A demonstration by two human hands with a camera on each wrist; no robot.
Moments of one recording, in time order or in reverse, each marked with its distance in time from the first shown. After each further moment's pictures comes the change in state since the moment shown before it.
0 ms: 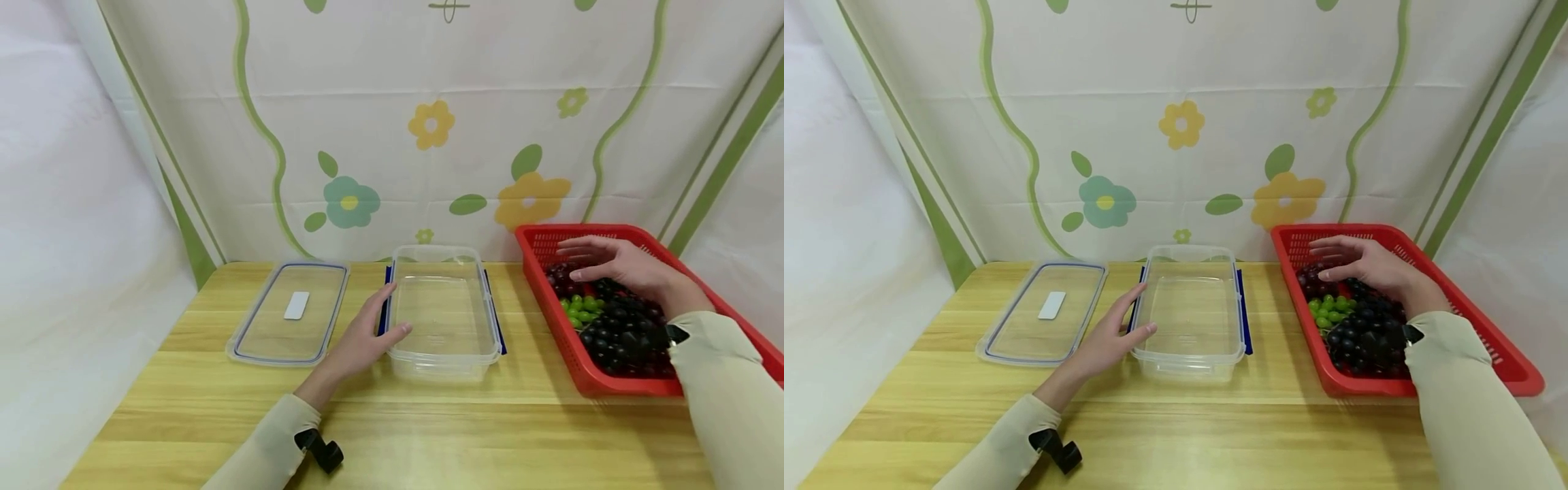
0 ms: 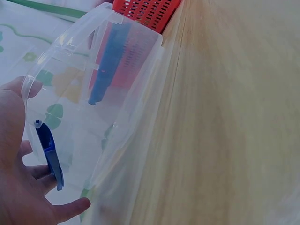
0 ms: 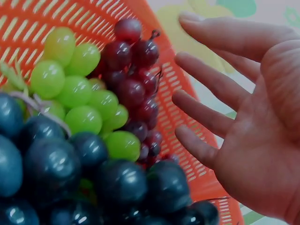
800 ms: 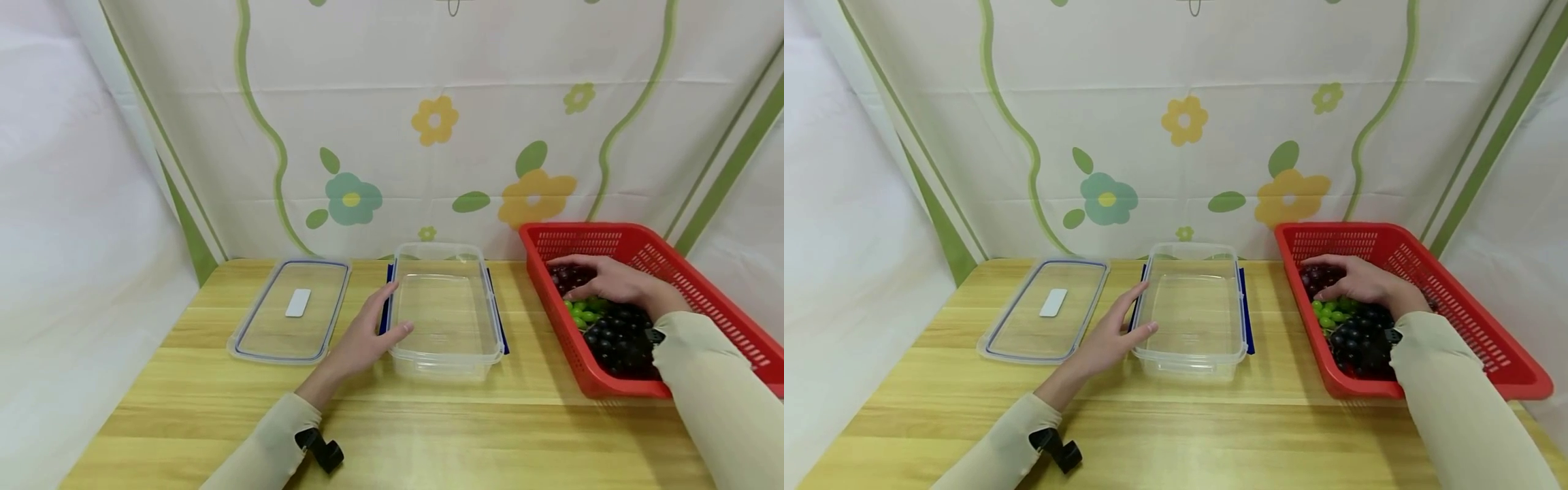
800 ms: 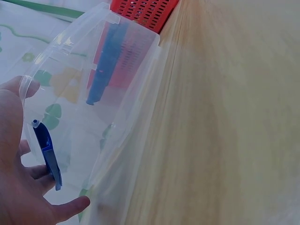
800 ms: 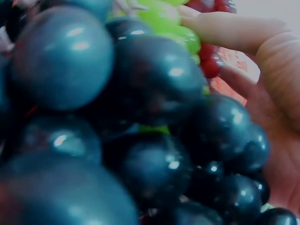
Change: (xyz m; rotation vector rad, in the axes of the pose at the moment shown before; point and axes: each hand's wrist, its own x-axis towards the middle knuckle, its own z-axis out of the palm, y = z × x) left_hand 0.002 -0.003 0.002 -0.007 -0.003 0.027; right_hand 0.017 0.021 0.021 -0.290 -0.112 0.073
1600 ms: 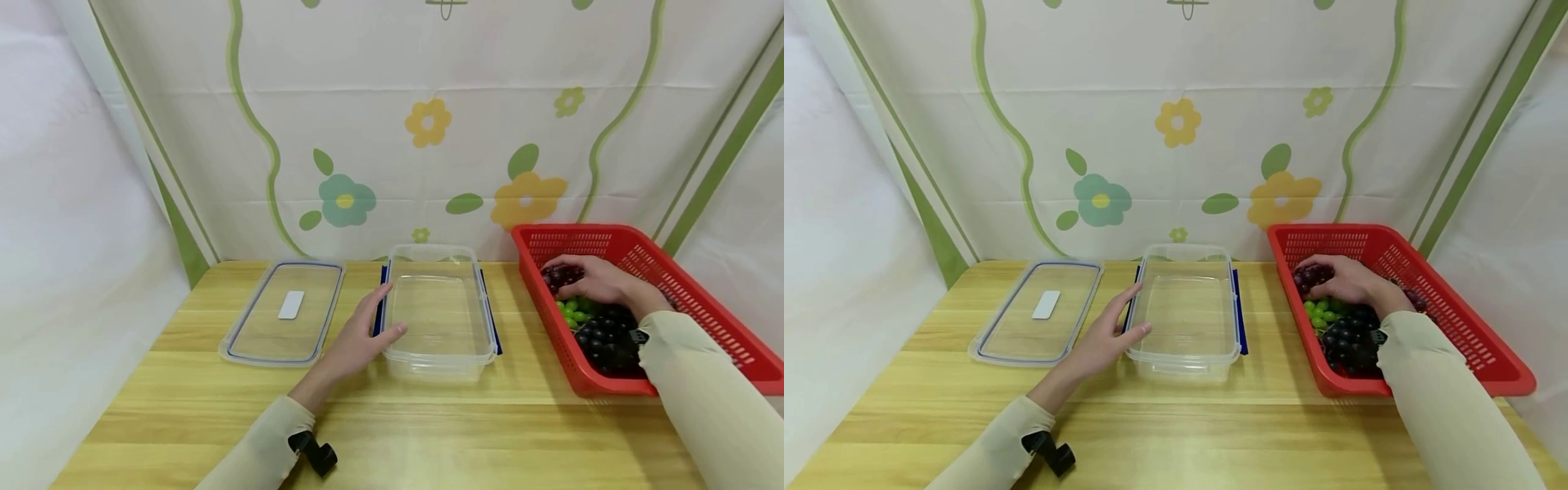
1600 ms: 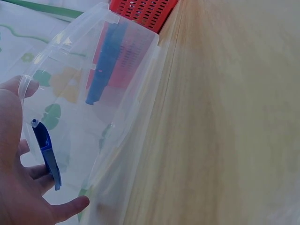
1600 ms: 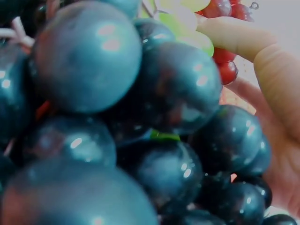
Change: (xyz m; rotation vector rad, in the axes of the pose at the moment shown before) left_hand -0.001 -0.002 0.000 -0.005 0.007 -0.005; right_hand 0.002 -0.002 0.004 -0.051 0.066 -0.017
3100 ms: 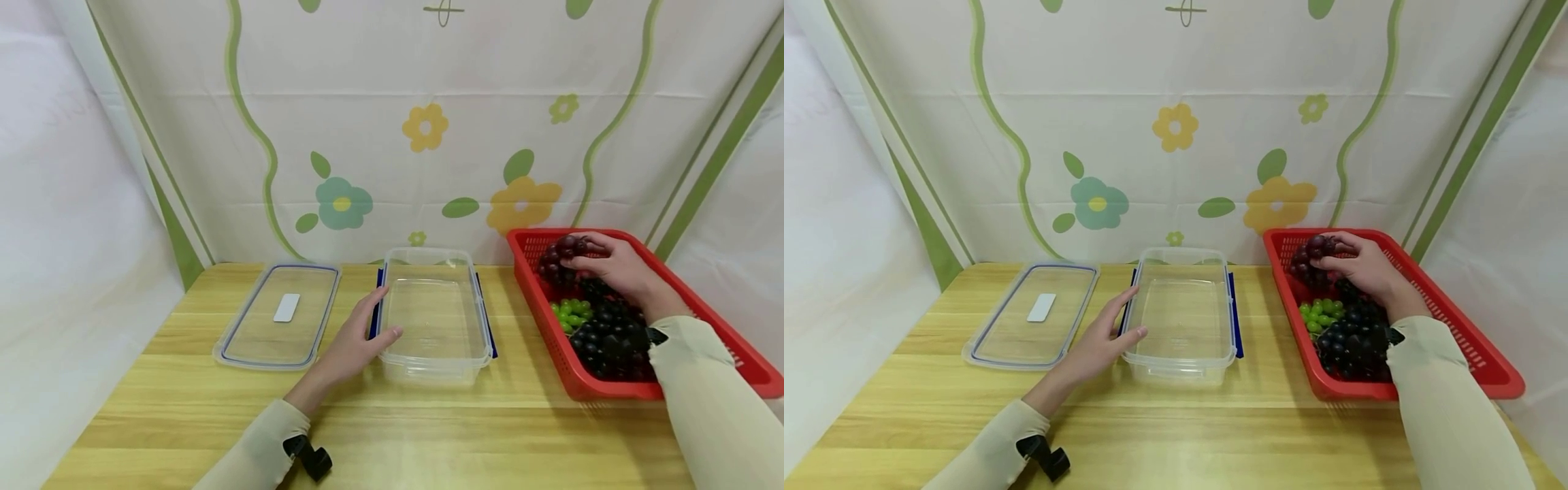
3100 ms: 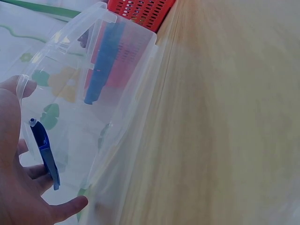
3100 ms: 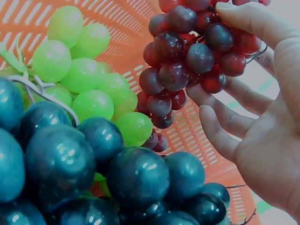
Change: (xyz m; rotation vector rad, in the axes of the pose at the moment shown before) left_hand -0.002 0.001 0.001 0.004 0.013 0.015; right_hand -0.017 0.002 -0.024 0.438 0.280 0.076
